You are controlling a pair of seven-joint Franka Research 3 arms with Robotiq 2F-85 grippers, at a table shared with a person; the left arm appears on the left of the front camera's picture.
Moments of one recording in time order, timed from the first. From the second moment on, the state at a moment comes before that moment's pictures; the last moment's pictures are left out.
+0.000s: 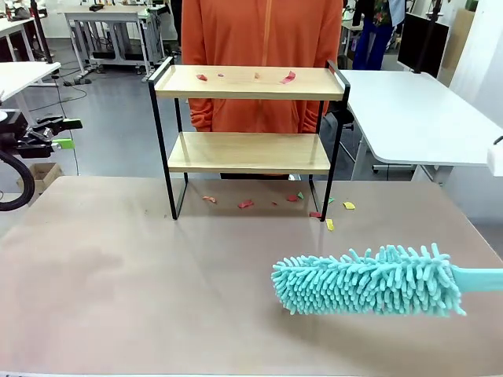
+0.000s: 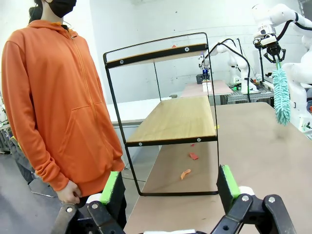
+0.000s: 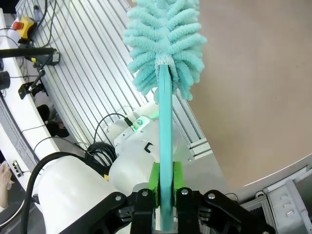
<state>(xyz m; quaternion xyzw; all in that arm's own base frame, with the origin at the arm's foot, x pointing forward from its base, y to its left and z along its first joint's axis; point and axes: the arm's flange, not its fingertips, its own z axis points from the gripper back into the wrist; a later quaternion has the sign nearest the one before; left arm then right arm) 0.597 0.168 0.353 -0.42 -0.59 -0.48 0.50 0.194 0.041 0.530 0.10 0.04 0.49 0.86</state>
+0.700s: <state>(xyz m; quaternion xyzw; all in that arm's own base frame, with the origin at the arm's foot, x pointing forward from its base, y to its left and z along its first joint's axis) 0.597 0.168 0.353 -0.42 -0.59 -0.48 0.50 0.194 0.042 0.530 0.11 0.04 0.49 0.86</state>
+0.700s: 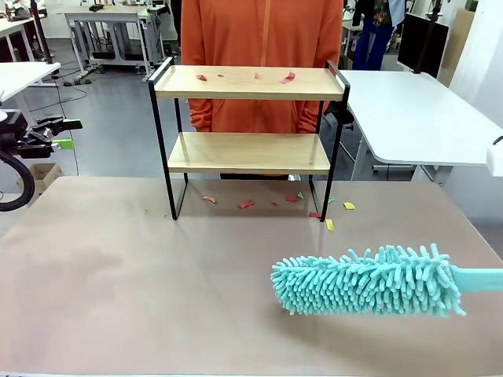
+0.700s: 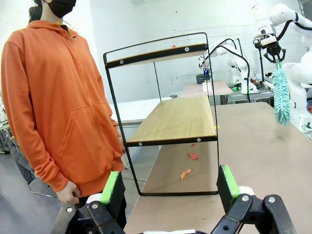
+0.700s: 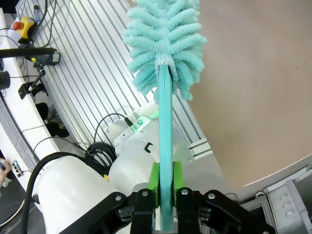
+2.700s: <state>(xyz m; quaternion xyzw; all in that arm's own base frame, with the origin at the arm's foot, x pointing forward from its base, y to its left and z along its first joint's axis) 0.597 0.168 0.353 -0.42 -0.59 -0.48 0.50 0.196 0.046 0.530 0.10 0.04 0.49 0.87</state>
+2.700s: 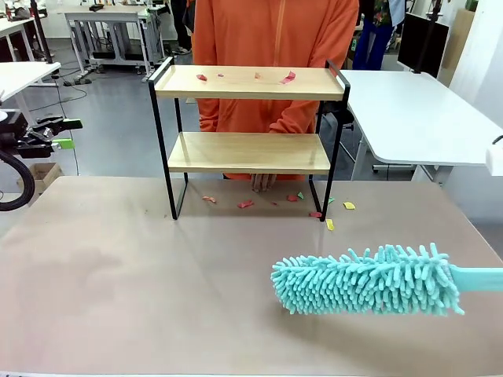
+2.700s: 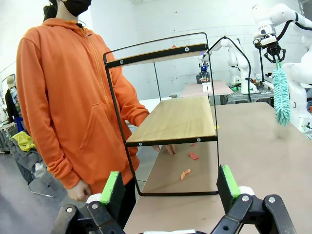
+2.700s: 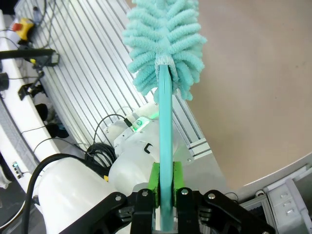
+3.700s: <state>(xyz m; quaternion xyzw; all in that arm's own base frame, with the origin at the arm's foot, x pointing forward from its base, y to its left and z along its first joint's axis) 0.597 0.168 0.352 -0.42 -0.59 -0.48 0.50 0.266 0.256 0.493 0.12 -0.05 0.35 0.93</state>
